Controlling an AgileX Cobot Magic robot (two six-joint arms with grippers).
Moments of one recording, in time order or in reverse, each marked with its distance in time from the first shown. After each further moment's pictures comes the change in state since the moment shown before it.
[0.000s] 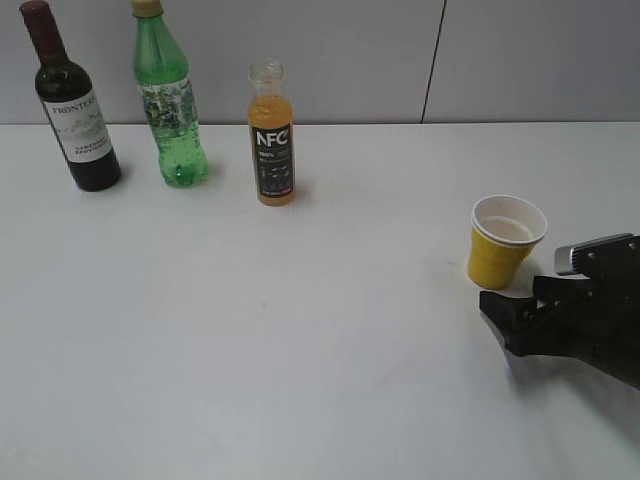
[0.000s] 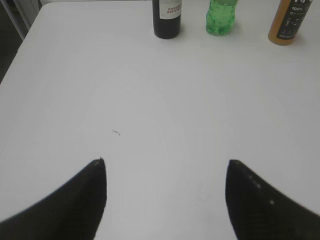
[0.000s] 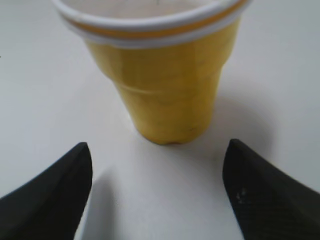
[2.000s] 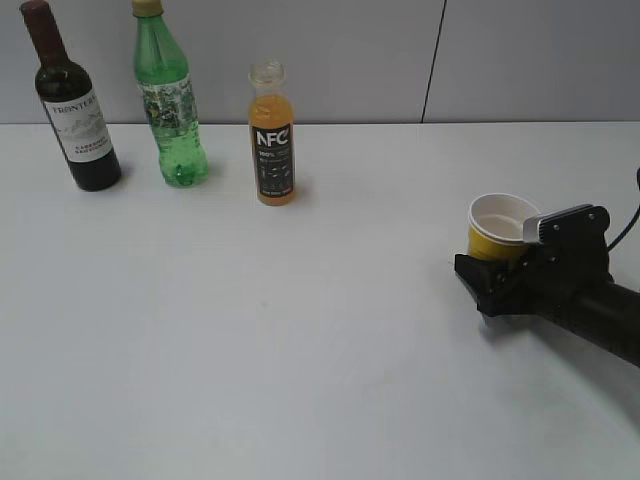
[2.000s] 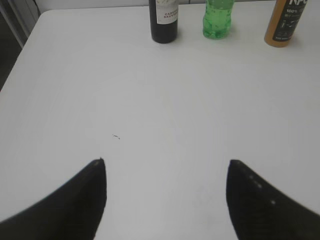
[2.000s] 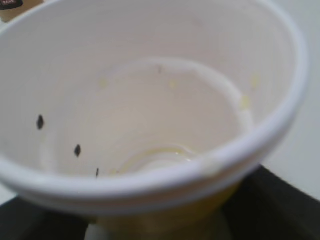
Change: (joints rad) left arm 0.000 -0.021 0.001 -0.008 0.003 0.023; right arm 0.000 0.148 -0.231 -0.095 -0.024 0.027
